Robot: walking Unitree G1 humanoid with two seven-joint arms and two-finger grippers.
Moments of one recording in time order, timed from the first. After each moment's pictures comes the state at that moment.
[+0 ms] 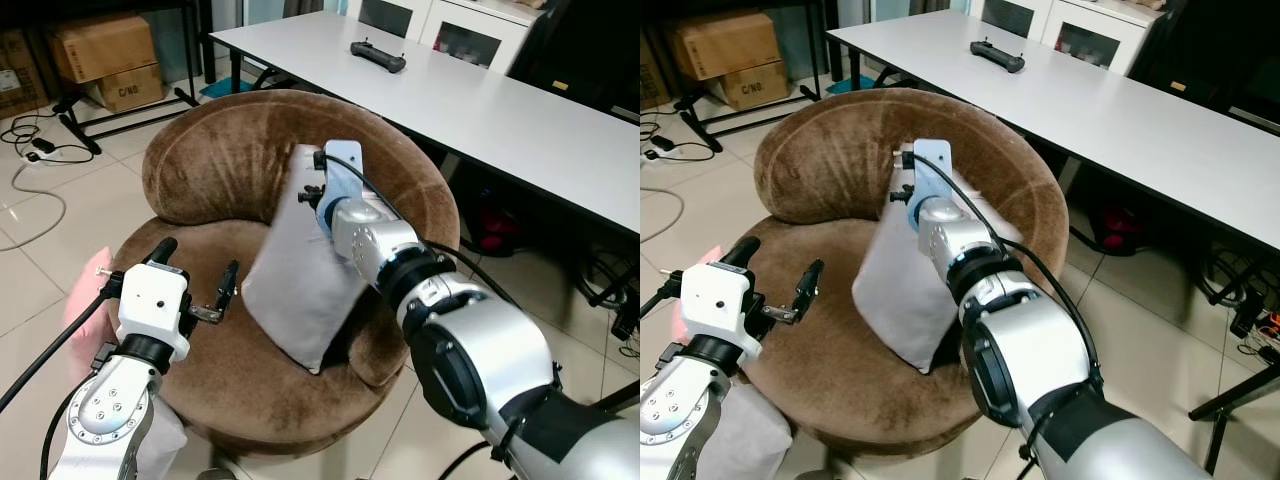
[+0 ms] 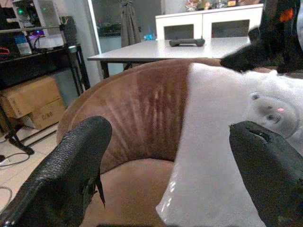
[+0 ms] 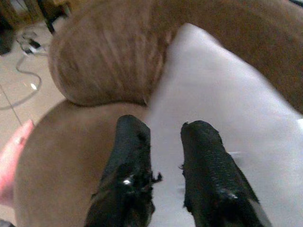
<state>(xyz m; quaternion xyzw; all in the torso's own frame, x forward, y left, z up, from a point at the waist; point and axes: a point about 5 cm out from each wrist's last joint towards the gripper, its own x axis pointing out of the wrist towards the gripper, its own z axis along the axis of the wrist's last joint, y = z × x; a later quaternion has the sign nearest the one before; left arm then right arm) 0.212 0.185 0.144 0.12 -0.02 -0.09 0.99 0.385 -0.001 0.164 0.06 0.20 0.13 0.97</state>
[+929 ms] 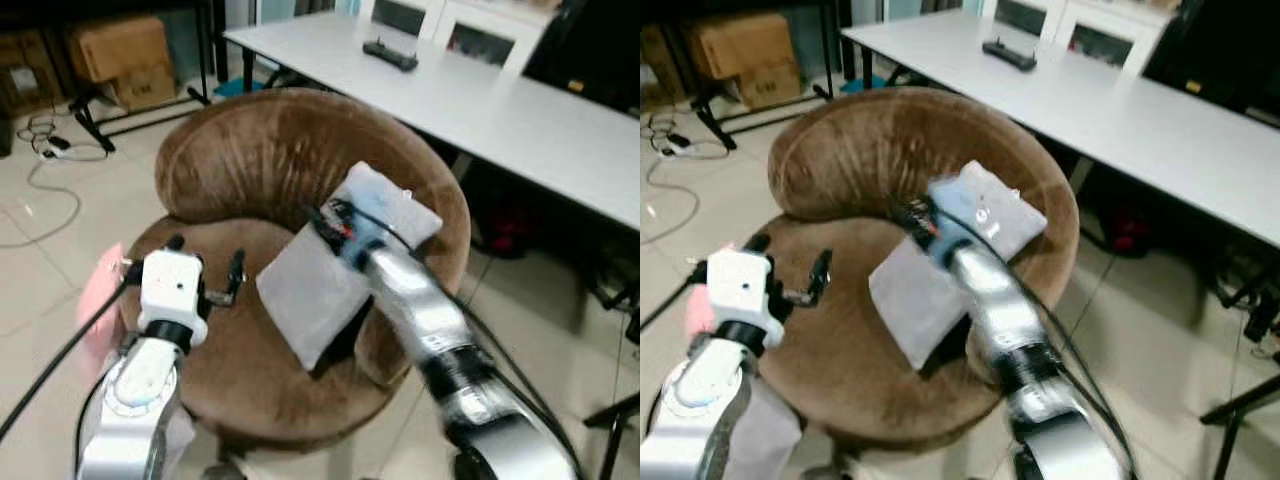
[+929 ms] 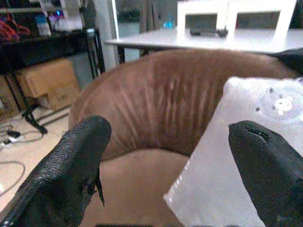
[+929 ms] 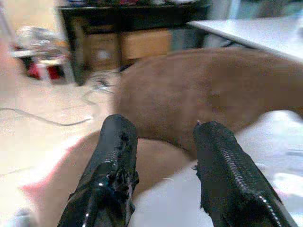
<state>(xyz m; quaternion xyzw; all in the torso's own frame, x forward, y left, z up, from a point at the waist) 0.234 0.176 0.130 0.09 0.01 -0.04 0.99 0.338 -0.059 0.129 0.03 0.04 0.26 0.96</state>
